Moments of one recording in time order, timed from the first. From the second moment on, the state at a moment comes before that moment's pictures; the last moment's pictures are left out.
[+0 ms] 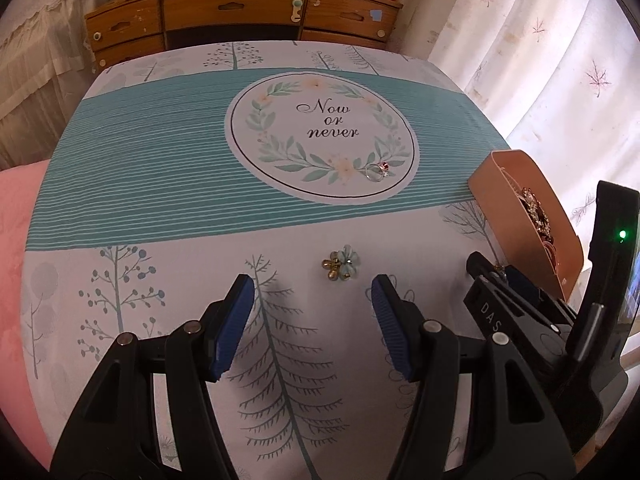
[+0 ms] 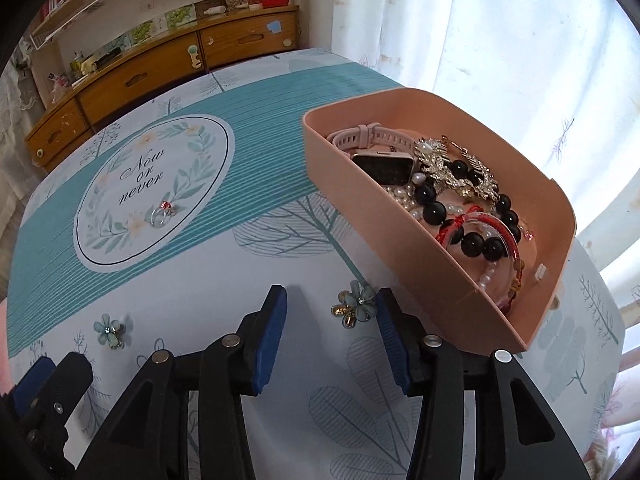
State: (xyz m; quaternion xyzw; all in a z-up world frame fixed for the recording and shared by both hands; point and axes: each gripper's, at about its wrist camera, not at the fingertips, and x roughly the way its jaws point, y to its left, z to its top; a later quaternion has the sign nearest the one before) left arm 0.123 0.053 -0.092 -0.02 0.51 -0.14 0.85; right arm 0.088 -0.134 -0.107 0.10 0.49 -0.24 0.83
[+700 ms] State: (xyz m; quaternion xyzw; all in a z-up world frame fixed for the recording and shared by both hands) left arm 0.136 0.025 -0.112 0.02 0.50 -0.17 0.85; right arm 0.054 -0.168 -0.094 0.15 0.49 -0.04 0.86
